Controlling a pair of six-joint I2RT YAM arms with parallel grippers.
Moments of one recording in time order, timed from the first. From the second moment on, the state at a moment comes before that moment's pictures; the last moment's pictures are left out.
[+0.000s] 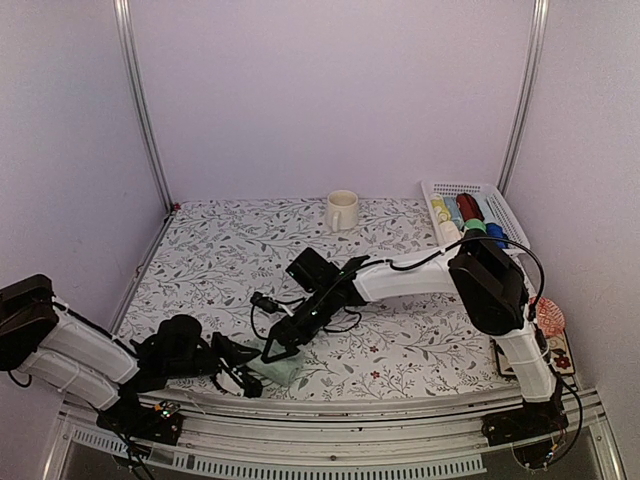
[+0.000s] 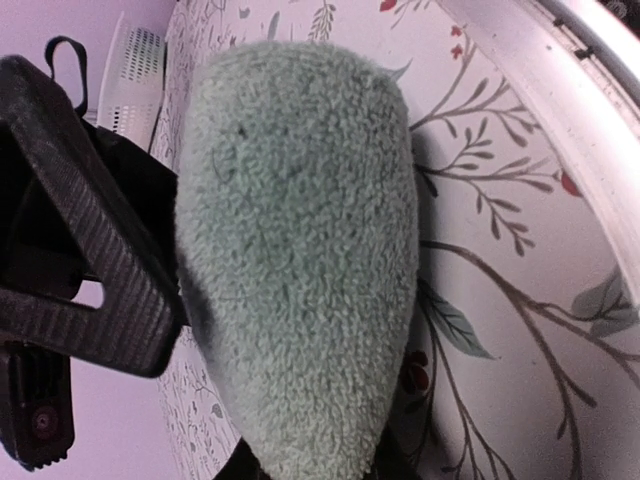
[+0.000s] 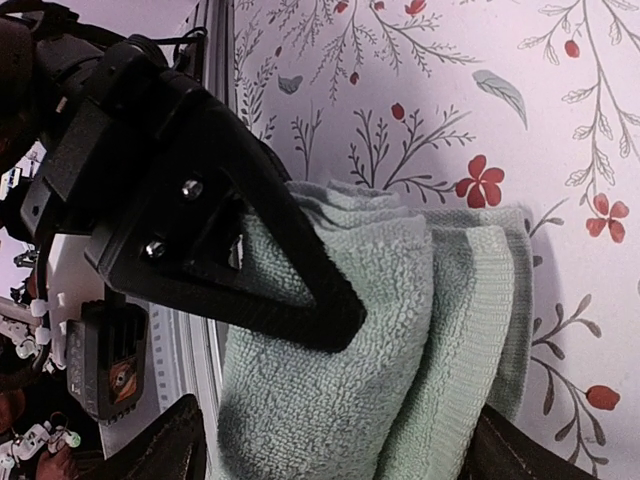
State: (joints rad) left arm -0.88 1.32 0.07 0.71 0.11 1.34; right arm 1.03 2.31 1.69 -0.36 -0.79 0.17
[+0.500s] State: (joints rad) left arm -0.88 1.37 0.07 0.72 0.12 1.32; right arm 1.04 2.34 1.73 -0.43 -0.75 0.12
